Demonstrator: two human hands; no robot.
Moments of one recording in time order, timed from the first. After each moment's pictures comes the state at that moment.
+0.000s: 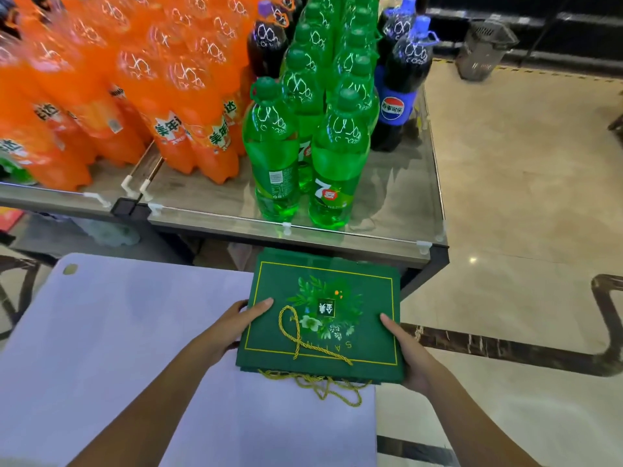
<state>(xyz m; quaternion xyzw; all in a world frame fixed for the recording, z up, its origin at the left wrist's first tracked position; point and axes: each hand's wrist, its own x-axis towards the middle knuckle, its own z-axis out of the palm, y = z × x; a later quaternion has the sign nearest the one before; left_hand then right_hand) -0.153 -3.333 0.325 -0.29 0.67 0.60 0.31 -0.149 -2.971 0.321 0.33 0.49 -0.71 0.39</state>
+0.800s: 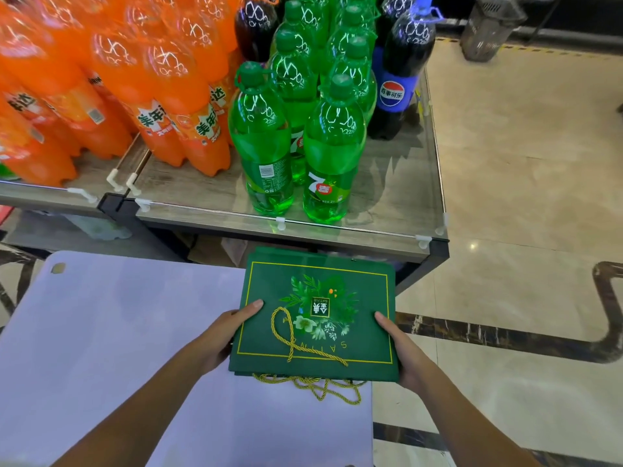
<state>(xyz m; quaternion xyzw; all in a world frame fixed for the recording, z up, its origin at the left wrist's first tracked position) -0.148 -3.332 0.321 -0.27 0.61 0.66 0.35 -0.153 -2.979 0.327 0.36 0.47 -0.71 0.39</state>
